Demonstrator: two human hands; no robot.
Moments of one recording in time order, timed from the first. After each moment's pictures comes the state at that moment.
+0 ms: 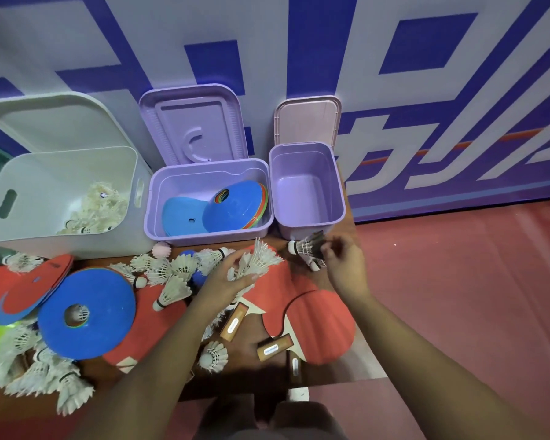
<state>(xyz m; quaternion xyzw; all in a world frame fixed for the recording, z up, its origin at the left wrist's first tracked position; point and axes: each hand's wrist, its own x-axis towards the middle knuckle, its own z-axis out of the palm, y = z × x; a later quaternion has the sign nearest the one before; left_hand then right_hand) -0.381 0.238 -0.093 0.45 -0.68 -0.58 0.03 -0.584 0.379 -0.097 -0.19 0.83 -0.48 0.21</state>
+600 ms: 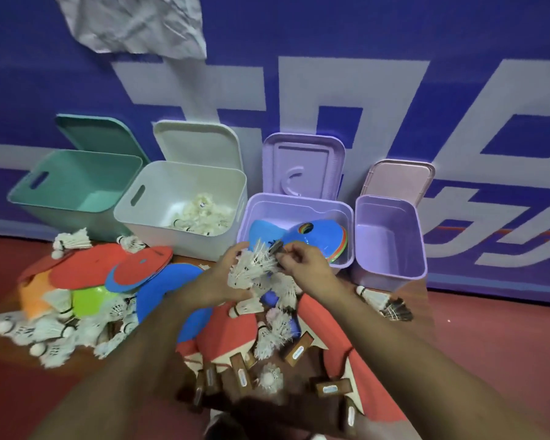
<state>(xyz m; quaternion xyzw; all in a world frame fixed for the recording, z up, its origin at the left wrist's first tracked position) -0.245 0.141 -0.009 0.41 -0.76 -0.51 0.01 -0.447 0.225 -0.017 -0.43 0.70 -0.43 0.38</state>
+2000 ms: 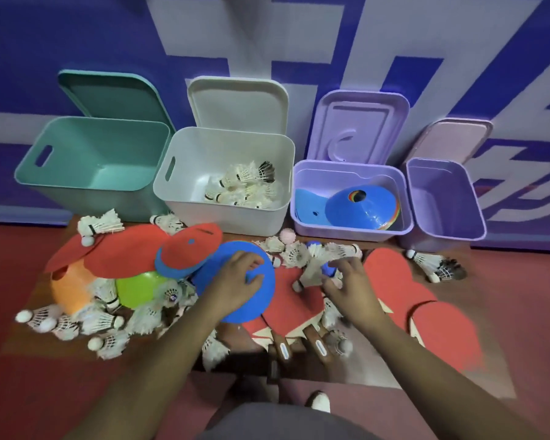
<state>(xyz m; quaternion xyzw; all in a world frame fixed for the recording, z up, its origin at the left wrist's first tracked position) -0.113 0.080 -0.084 0.37 -0.84 -0.38 0.09 -0.325 0.240 -0.087 -0.44 0.83 -0.27 0.22</state>
